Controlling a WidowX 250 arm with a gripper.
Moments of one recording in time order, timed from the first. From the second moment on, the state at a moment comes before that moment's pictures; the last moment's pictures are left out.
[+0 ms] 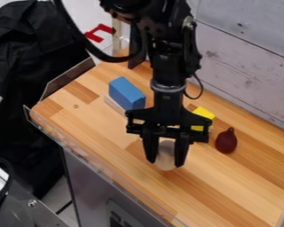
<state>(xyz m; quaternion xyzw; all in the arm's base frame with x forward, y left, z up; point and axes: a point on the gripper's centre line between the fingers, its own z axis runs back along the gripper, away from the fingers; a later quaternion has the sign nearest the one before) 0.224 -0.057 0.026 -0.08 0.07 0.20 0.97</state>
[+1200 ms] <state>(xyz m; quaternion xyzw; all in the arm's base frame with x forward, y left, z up) 0.253 -0.055 0.066 -0.11 -0.02 0.20 0.97</state>
